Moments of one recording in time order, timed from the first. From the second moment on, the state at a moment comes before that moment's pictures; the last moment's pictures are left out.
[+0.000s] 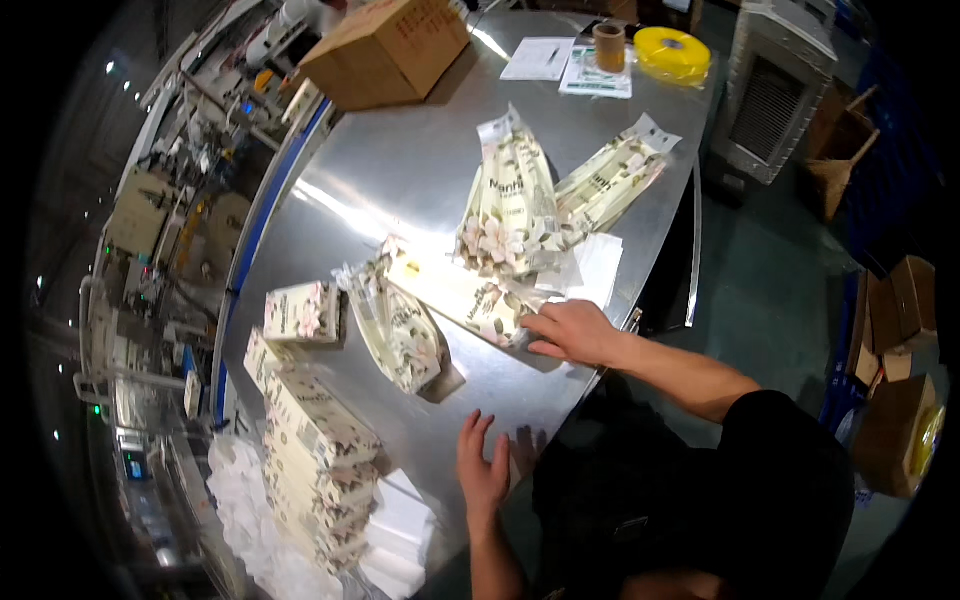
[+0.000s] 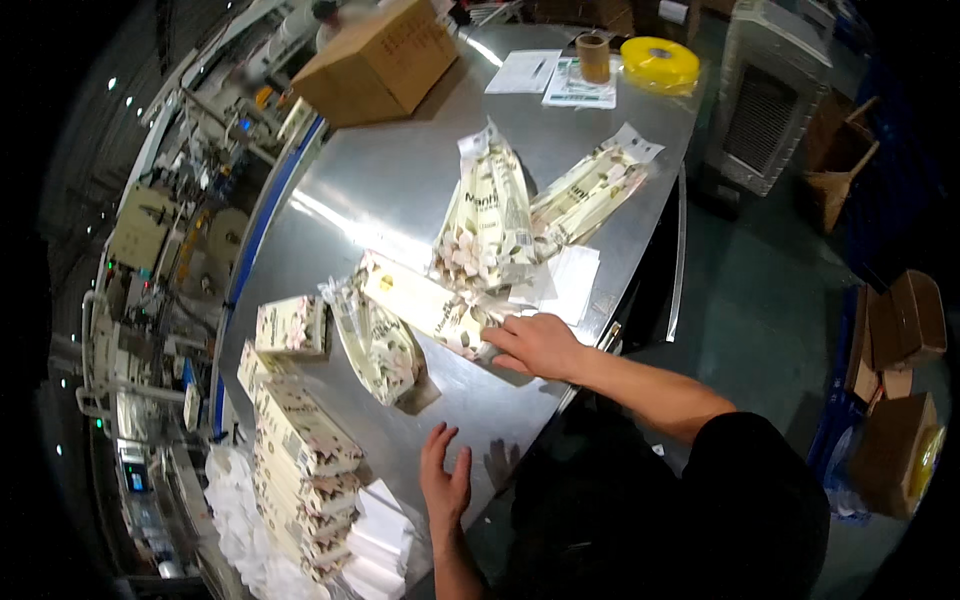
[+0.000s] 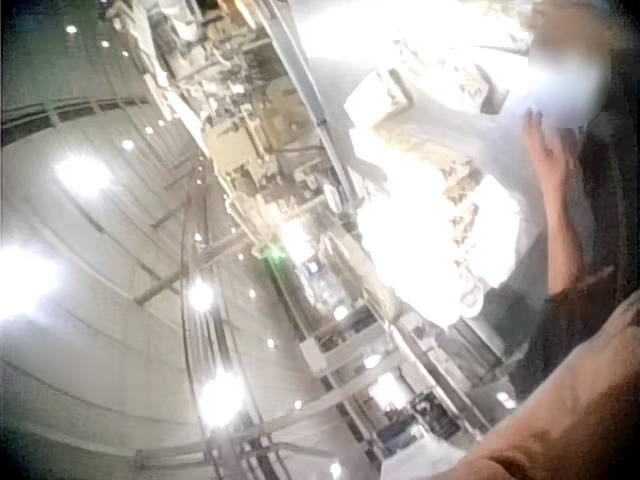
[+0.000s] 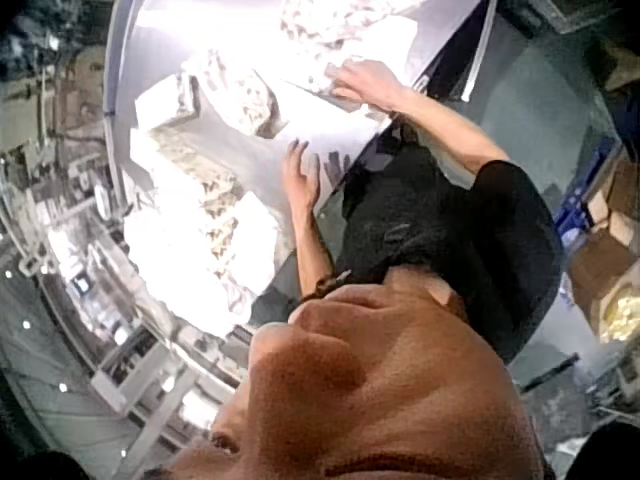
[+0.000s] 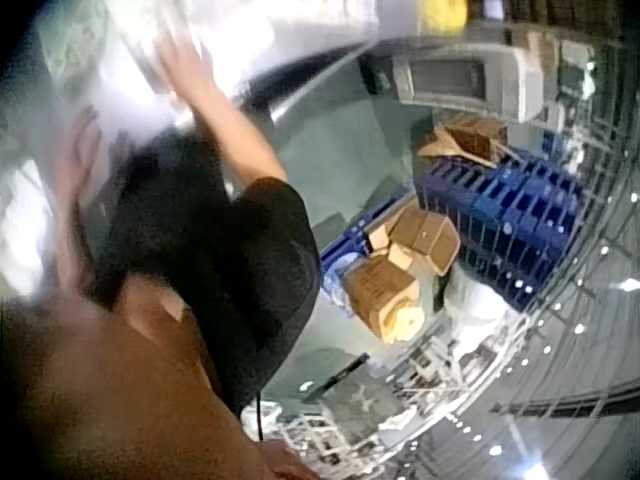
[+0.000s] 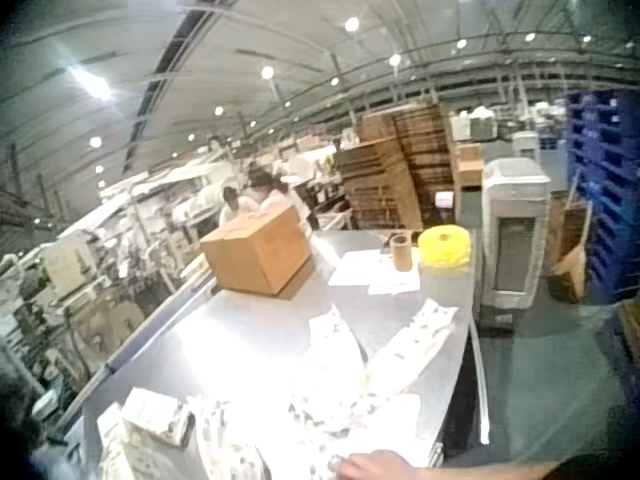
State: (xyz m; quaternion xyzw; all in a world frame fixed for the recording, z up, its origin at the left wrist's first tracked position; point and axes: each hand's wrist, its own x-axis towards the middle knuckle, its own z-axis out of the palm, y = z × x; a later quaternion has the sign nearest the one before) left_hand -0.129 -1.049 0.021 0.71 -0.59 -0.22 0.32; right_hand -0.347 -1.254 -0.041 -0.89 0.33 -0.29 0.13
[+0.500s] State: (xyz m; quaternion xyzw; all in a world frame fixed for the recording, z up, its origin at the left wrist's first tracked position) left_hand -0.126 -1.104 0.022 0.68 -0.60 -0.23 0.35; right_hand -0.331 -1.270 -0.062 -0.91 0.31 -0.25 0.14
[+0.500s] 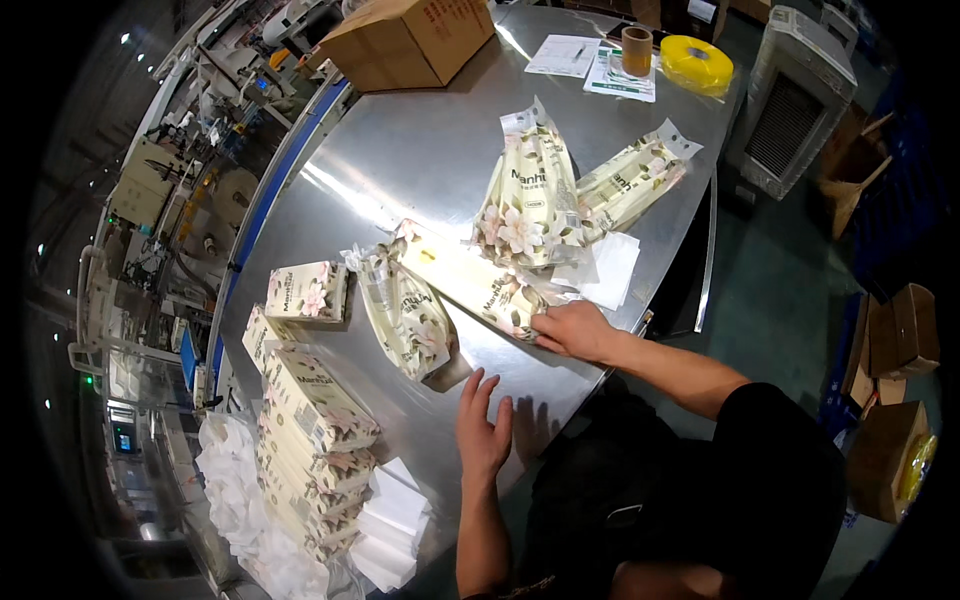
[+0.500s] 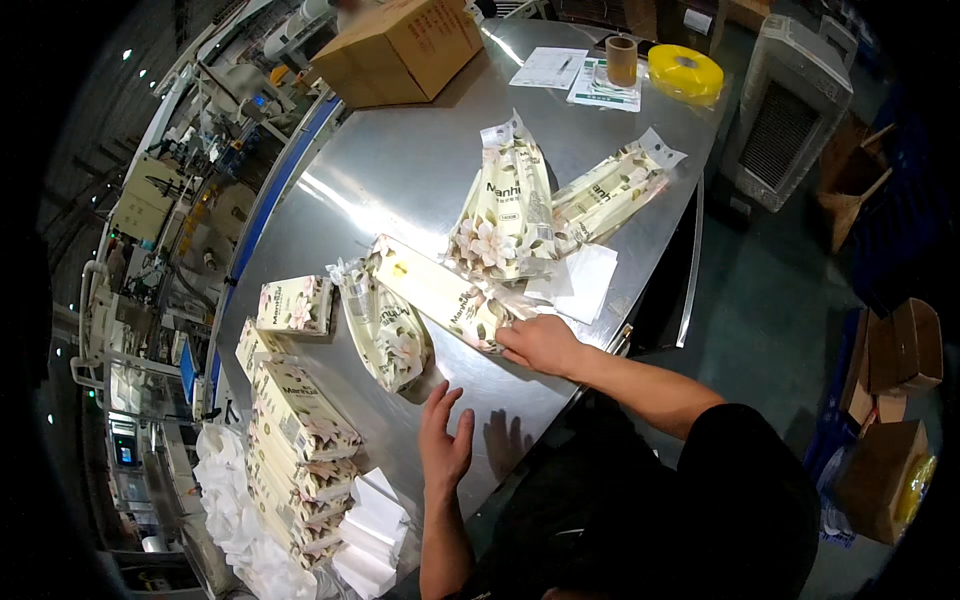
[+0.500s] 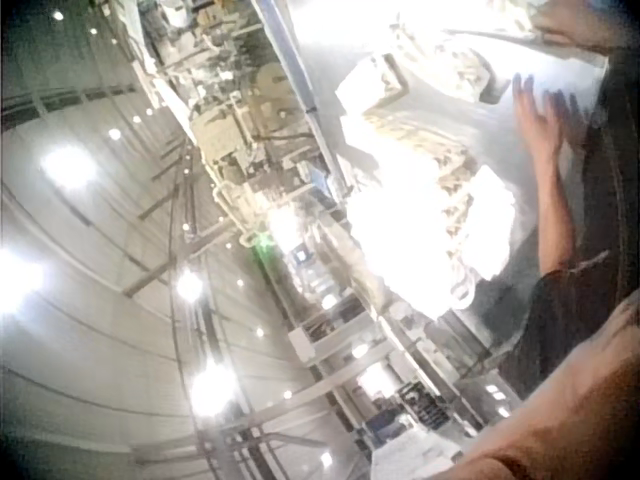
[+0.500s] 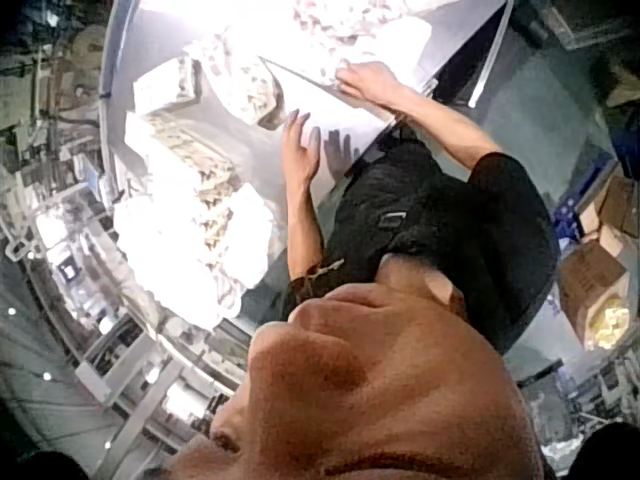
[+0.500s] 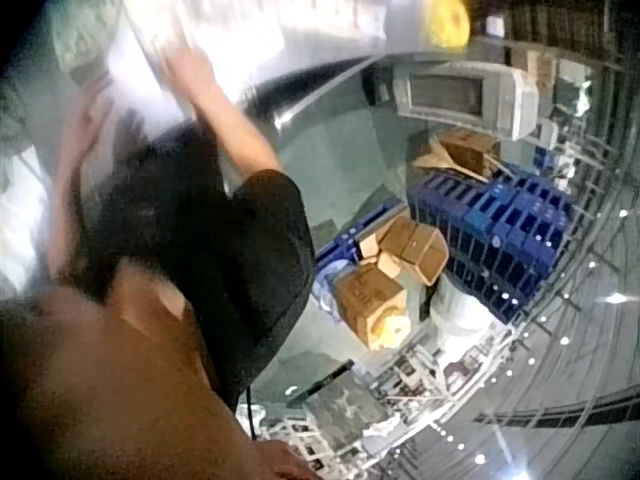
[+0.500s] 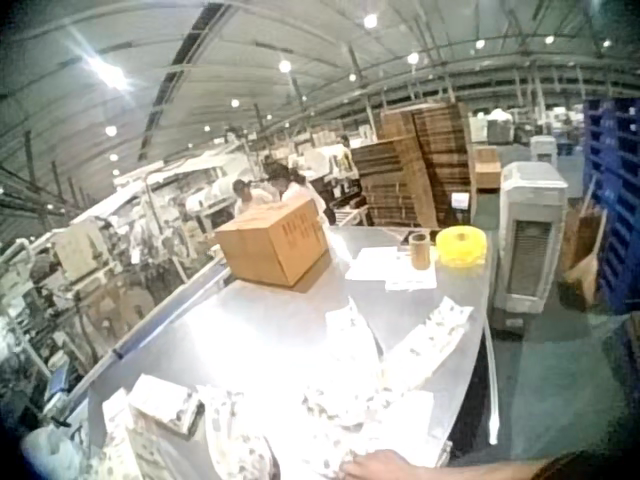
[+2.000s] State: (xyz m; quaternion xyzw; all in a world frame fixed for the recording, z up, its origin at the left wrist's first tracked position) left_hand -0.031 -1.220 0.099 0.50 -0.77 -0.36 0.17; right_hand -0.332 -1.224 0.100 -0.63 0.30 -0.29 0.66
